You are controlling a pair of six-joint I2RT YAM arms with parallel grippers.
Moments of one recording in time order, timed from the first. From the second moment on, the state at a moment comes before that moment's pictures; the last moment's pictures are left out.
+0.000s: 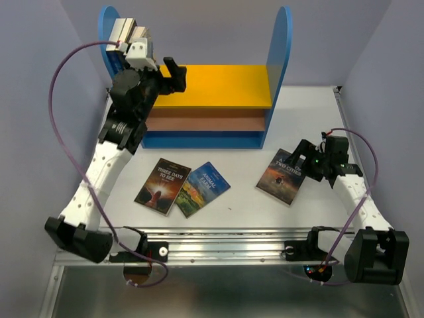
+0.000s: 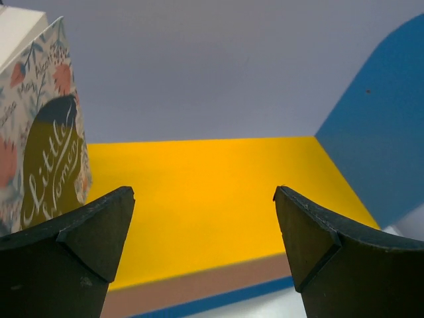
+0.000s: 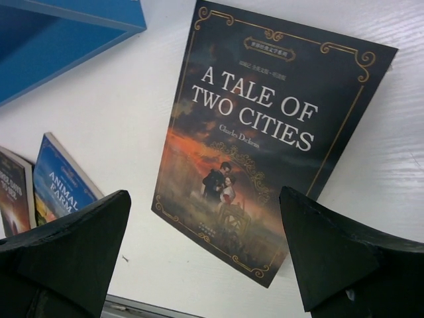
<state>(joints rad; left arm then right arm) -0.37 1.35 1.55 -0.13 -0.07 -0.22 -0.08 1.07 0.71 -0.46 -0.33 0.46</state>
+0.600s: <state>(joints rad) -0.63 0.82 0.72 -0.03 0.15 -0.57 -0.08 1.07 0.68 -0.48 -0.18 0.53</state>
